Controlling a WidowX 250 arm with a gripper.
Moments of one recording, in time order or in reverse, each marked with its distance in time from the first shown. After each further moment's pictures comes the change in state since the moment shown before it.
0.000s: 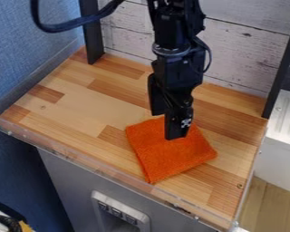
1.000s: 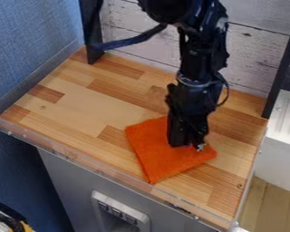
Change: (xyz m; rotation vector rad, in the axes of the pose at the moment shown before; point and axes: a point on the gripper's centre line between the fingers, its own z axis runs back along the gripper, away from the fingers) arm 0.017 -0.002 -0.045 0.057 0.094 0.024
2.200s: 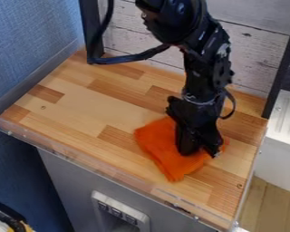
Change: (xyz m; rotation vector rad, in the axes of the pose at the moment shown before) arm 0.017 0.002 -0.018 0.034 -0.113 0.290
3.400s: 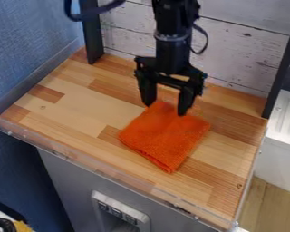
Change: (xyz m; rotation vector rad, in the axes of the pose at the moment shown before) arm -0.004 0.055 0.053 -0.065 0.083 0.424
